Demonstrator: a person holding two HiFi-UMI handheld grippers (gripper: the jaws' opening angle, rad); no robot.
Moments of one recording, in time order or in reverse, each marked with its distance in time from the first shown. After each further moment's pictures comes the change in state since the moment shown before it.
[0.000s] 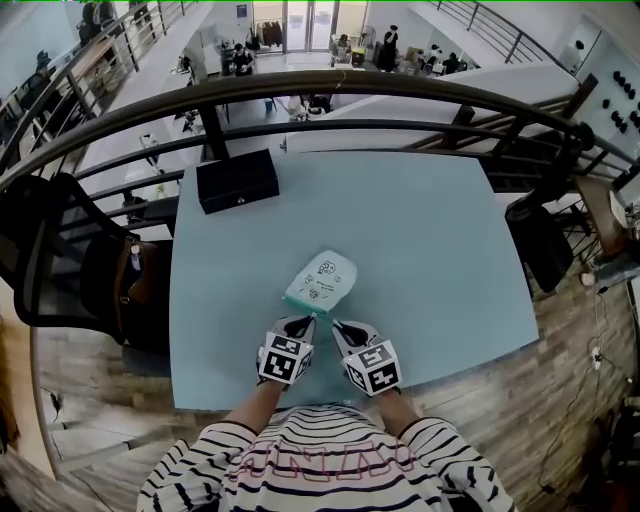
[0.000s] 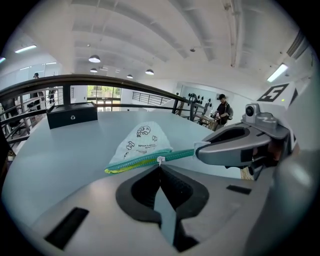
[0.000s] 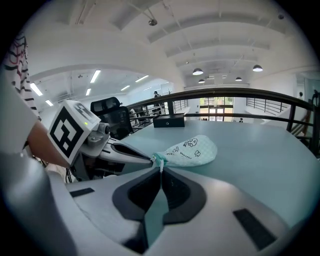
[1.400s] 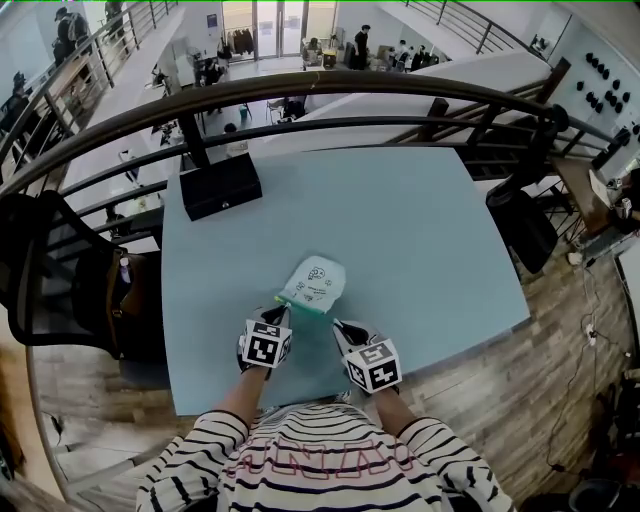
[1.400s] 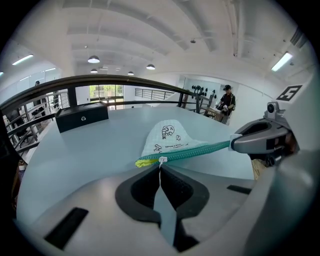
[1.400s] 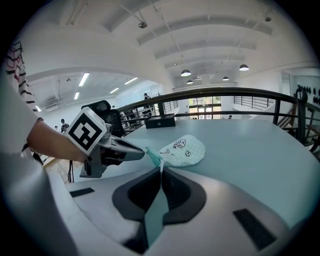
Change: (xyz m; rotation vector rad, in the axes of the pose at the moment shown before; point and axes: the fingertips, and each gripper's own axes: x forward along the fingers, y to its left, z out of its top) left arm -0.009 0.048 -0.009 0.043 0.070 0.073; right arm -0.024 0.000 -0.010 0.091 -0.019 -0.097
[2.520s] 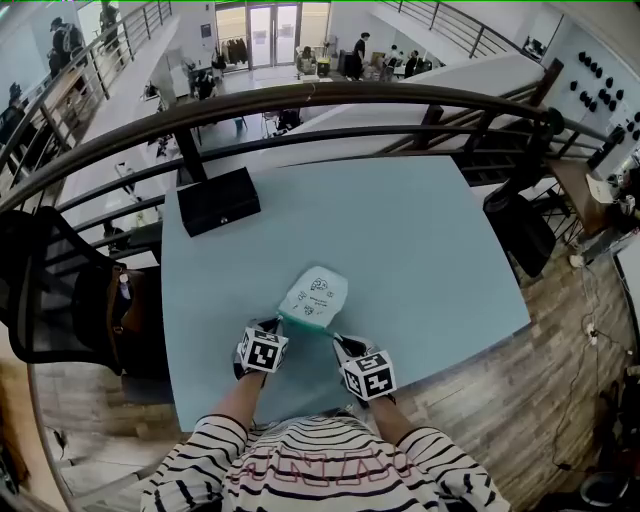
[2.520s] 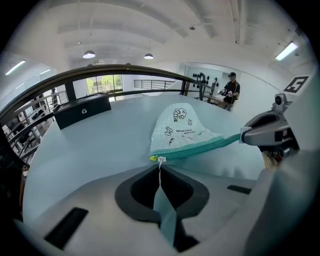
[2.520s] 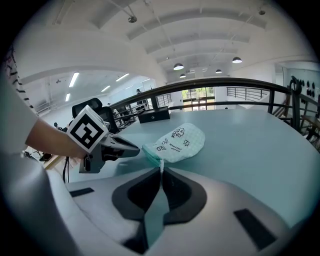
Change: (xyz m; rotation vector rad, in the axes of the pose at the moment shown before) left arm 0.023 0.035 -0.022 0.054 0.113 0.034; right arm 0.024 -0.007 -0.020 0.075 0.063 -0.048
